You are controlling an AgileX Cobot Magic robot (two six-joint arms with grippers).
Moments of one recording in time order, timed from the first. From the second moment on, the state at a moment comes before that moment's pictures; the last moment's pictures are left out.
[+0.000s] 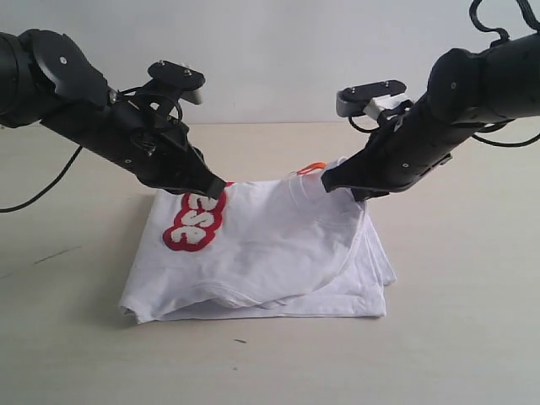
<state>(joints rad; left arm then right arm) -0.46 1.83 -1.23 -0.58 0.55 0.72 0.19 1.90 -1.20 0.18 0.48 -0.16</state>
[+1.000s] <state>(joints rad) -0.46 1.83 -1.23 -0.58 0.55 0.72 0.21 1.98 -1.24 0.37 0.57 -0.27</state>
